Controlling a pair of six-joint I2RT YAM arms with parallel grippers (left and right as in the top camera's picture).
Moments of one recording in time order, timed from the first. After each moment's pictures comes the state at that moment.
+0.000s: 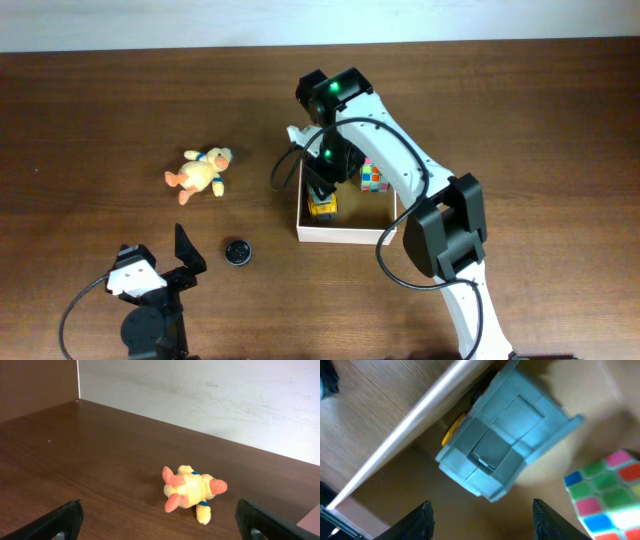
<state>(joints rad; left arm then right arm) 0.13 0.01 0.06 -0.17 -0.16 -0.20 0.55 2.37 2.22 -1.56 -0.21 -0.27</state>
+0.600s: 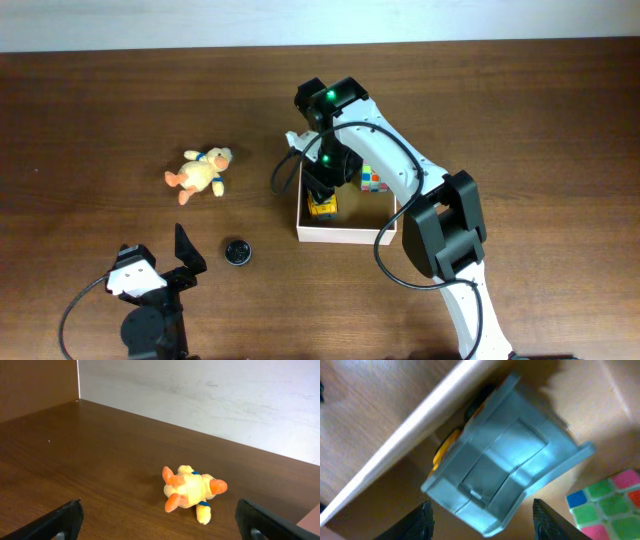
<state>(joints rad) 0.13 0.01 0.06 -0.17 -0.16 -0.20 0.55 2.37 2.16 -1.46 -0.20 -0.26</state>
